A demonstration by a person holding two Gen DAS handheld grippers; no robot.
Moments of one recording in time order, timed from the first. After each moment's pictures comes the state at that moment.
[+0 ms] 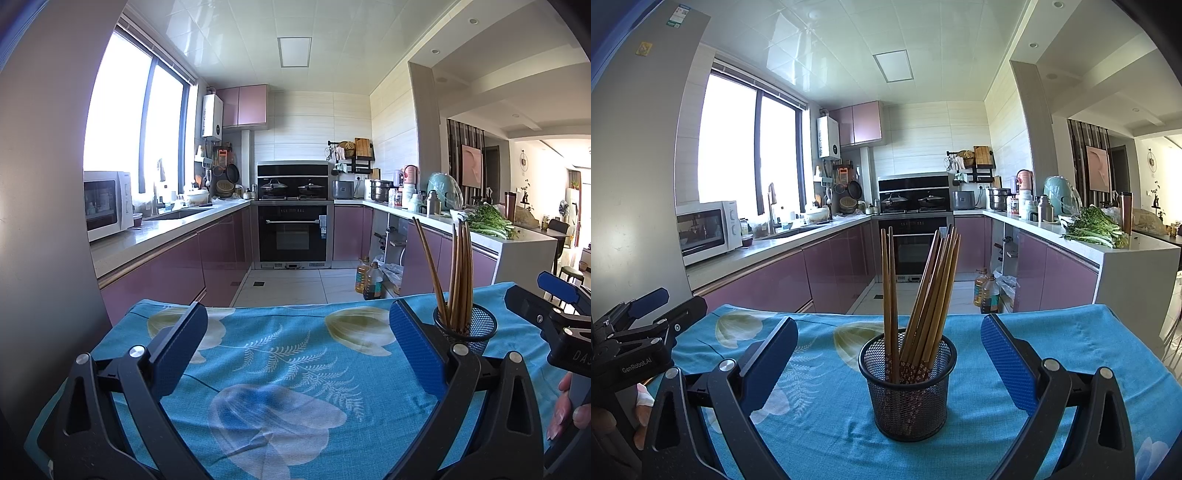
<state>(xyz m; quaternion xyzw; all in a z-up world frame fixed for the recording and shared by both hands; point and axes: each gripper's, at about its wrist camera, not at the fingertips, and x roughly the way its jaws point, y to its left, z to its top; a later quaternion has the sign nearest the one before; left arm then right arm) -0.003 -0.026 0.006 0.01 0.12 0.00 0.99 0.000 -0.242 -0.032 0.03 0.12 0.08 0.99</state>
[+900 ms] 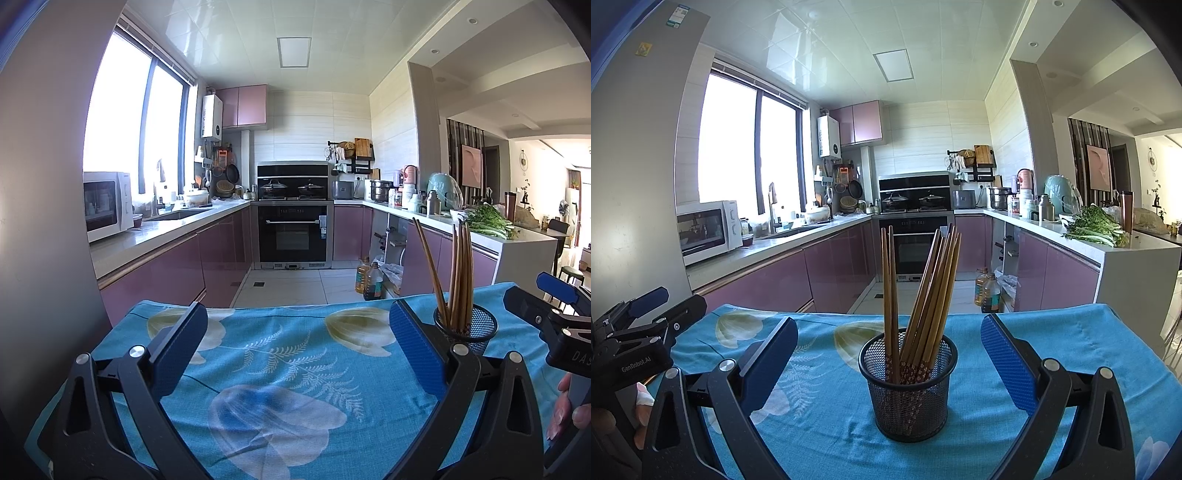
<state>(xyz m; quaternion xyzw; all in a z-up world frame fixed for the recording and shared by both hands) -0.003 -0.028 0.008 0.01 0.12 0.00 0.99 -0.001 -0.242 -0.032 0.03 0.12 0.08 0.99</state>
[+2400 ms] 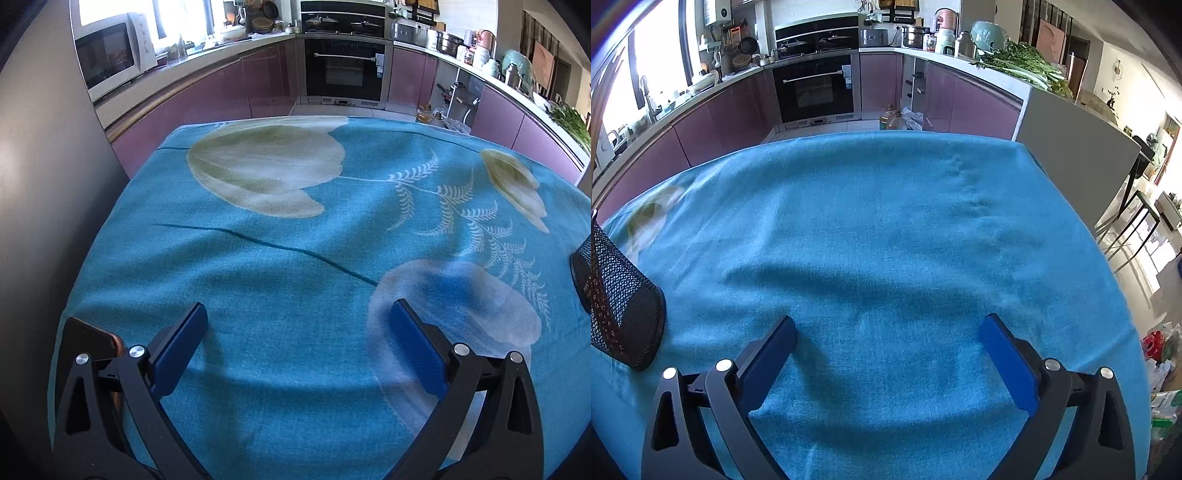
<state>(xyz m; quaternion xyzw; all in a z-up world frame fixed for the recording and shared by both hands) 0.123 0.114 -0.118 -0.01 0.45 0.08 0.89 0.119 -0.425 -0.140 0.03 0.45 -0.08 0.89</state>
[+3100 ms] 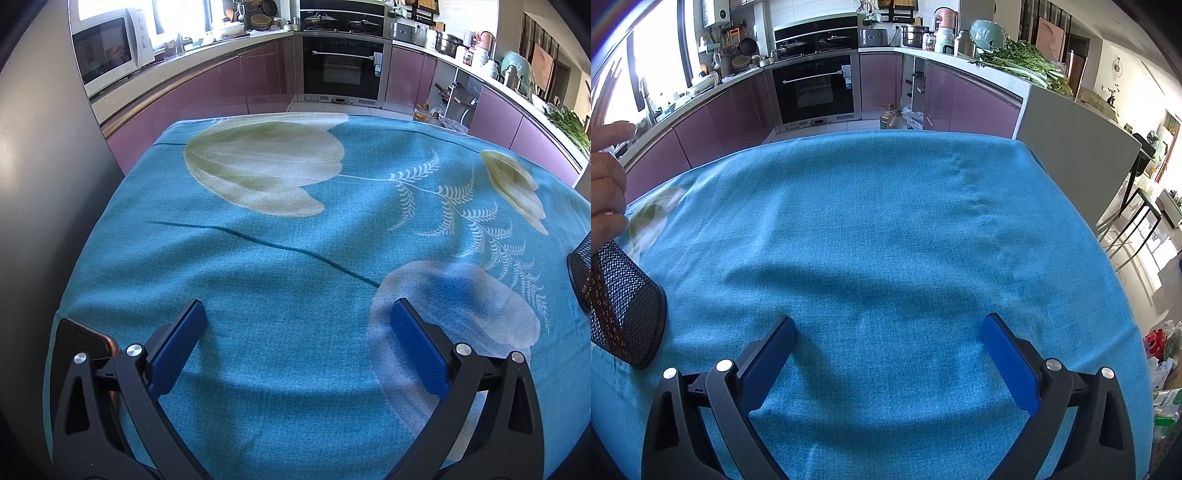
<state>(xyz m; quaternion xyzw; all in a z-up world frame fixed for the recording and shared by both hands) 0.127 0.116 -0.120 -0.02 0.46 0.07 0.89 0.120 -0.427 -0.139 0.03 0.45 -0.07 0.89</state>
